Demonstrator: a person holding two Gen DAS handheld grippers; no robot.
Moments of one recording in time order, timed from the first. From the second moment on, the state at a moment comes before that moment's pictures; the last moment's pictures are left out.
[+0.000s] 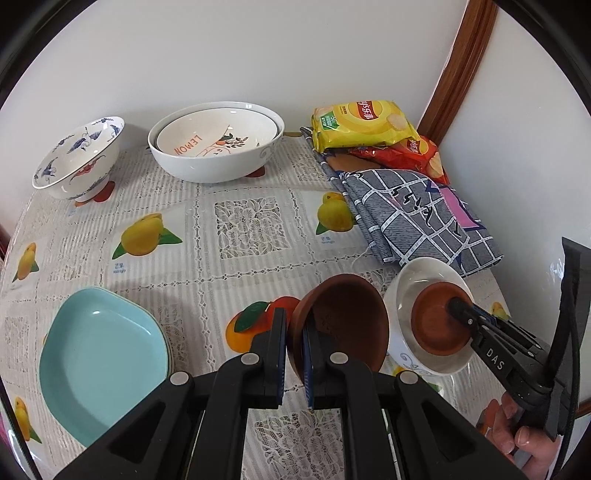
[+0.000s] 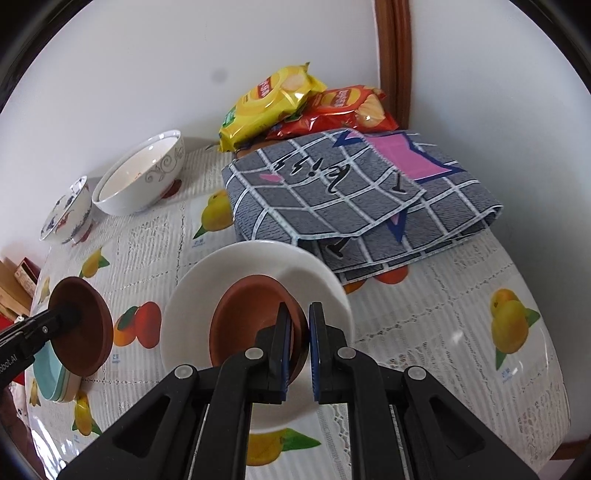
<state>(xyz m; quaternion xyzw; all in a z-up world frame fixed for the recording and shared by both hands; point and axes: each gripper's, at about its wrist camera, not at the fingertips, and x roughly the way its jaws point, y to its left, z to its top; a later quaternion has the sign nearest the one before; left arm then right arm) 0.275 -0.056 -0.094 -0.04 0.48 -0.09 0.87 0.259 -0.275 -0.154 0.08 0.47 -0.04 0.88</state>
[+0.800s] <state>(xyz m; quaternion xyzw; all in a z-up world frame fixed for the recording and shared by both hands) 0.287 -0.051 -0.105 -0.04 0.48 -0.10 0.87 0.276 -0.250 -0.181 0.00 0.50 -0.07 0.86</state>
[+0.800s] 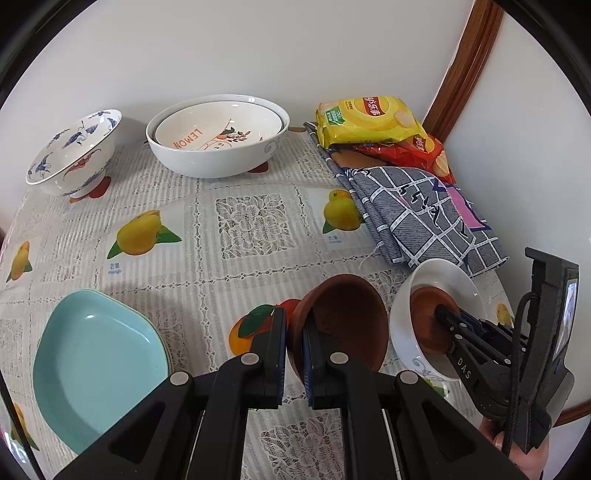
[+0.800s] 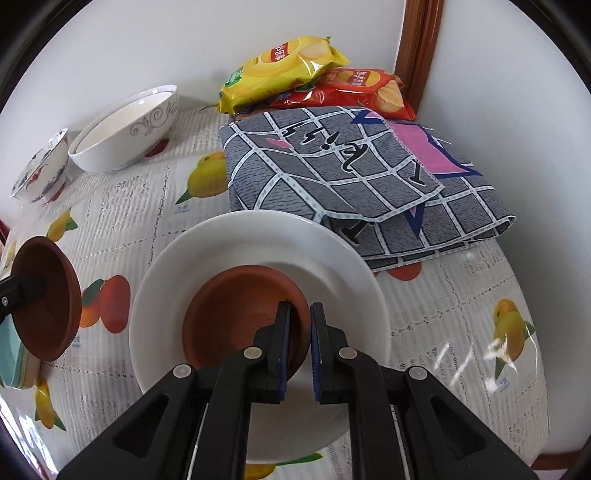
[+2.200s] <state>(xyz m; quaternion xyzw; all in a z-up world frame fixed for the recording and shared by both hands) 0.264 -0.134 -0.080 -0.01 0.46 -0.14 0.87 0.201 -0.303 -0.111 0.05 0.42 -0.04 0.91</state>
